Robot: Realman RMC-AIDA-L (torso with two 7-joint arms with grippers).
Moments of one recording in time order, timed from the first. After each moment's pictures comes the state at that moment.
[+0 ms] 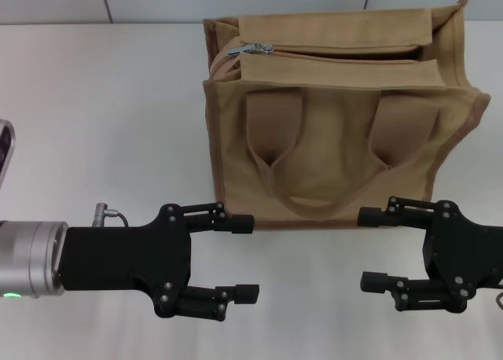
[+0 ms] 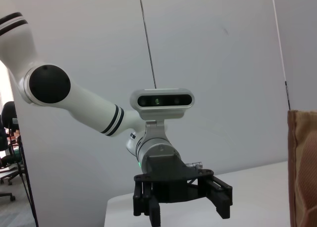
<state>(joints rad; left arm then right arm) -0.47 -2.06 0.90 0.47 1.85 1.85 -0.99 0.44 2.05 -0.51 -0.44 -2.12 -1.96 0.93</state>
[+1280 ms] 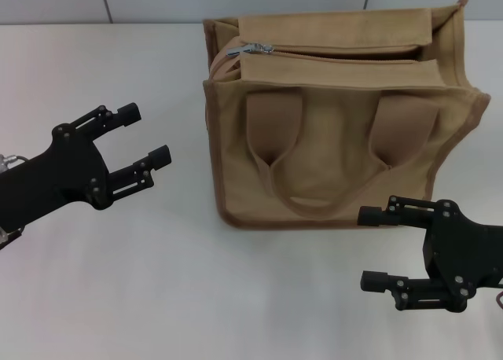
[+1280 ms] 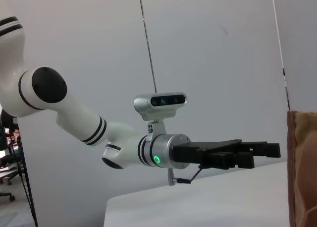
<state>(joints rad) -0.39 -2.07 0.47 0.44 1.84 1.72 -0.89 0.44 2.05 -0.51 -0.44 -2.12 -1.96 0.93</state>
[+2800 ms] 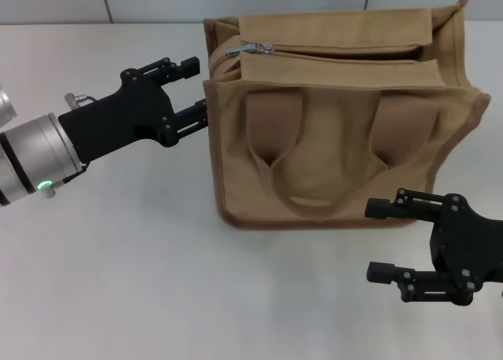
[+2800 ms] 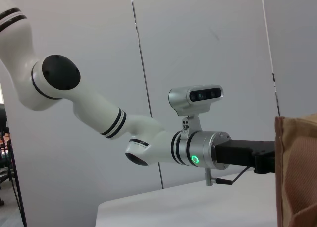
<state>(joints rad) -0.61 -2.07 0.47 0.31 1.84 1.48 -0.84 0.44 2.04 -0.50 -0.44 -2.11 -1.96 0.93</state>
